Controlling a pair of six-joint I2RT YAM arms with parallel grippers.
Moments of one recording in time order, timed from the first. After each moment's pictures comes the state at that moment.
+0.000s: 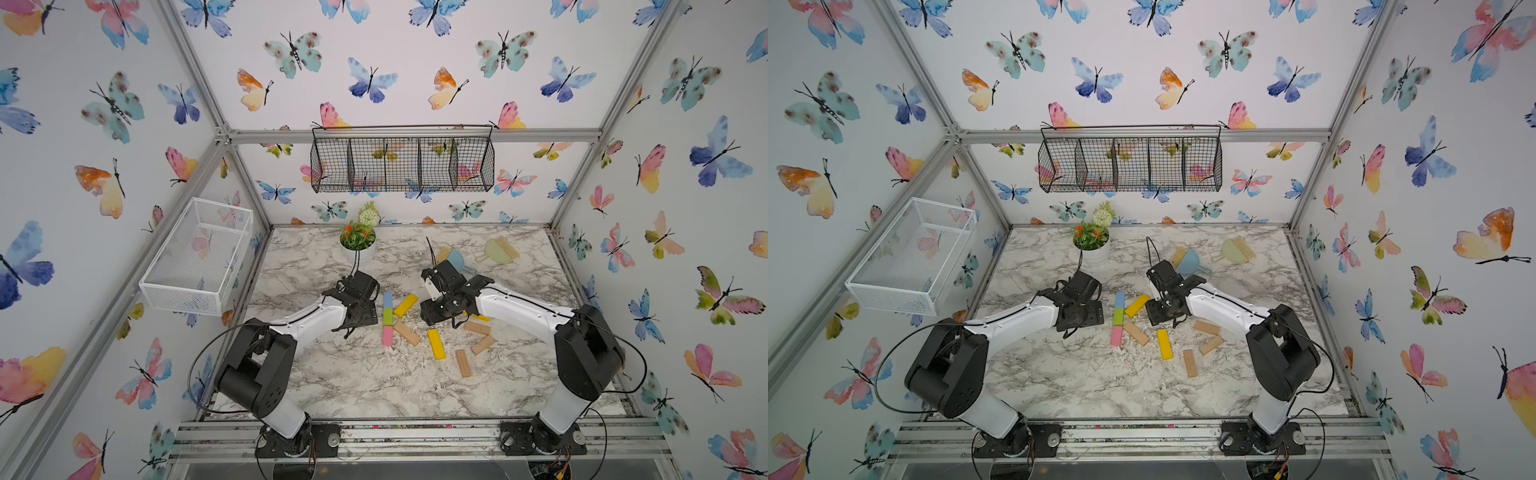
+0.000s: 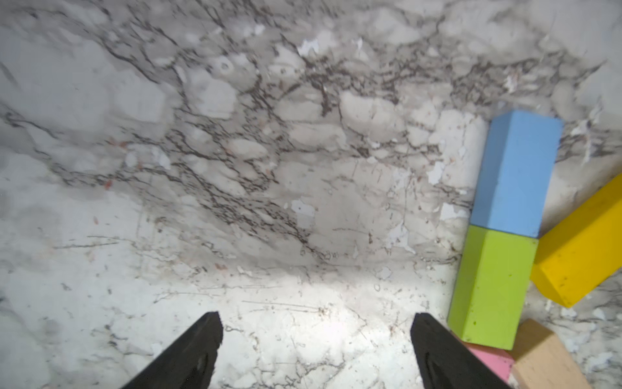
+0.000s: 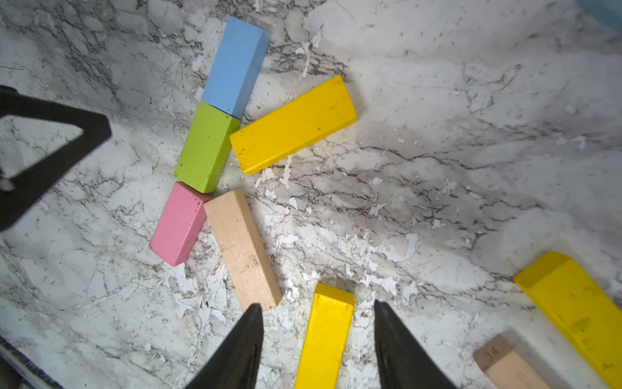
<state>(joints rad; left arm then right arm) -0.50 1.56 0.96 -0.58 -0.23 -0.64 0.73 1.72 1.21 -0.63 -0.07 0.27</state>
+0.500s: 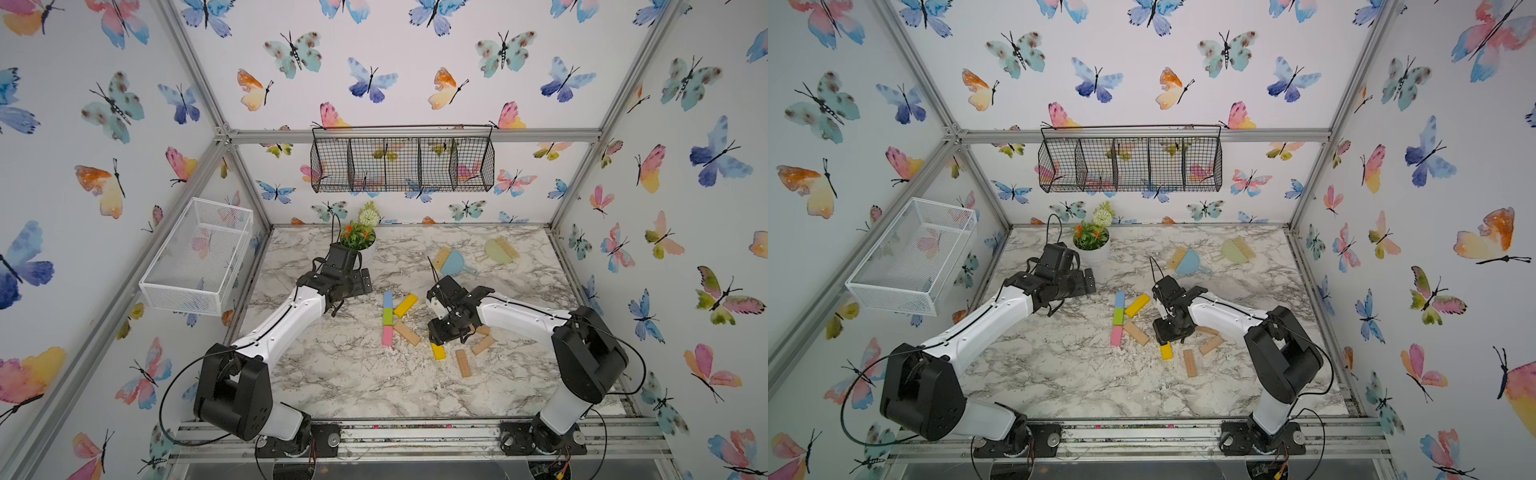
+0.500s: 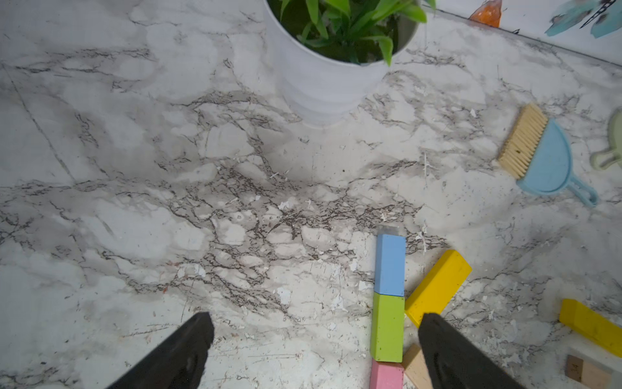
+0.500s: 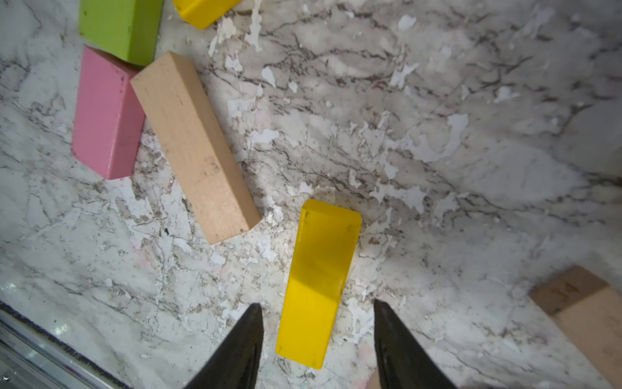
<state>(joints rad) -0.38 1.45 1.13 -0.56 -0.13 -0.49 0.73 1.71 1.09 -0.70 -0.14 0.27</state>
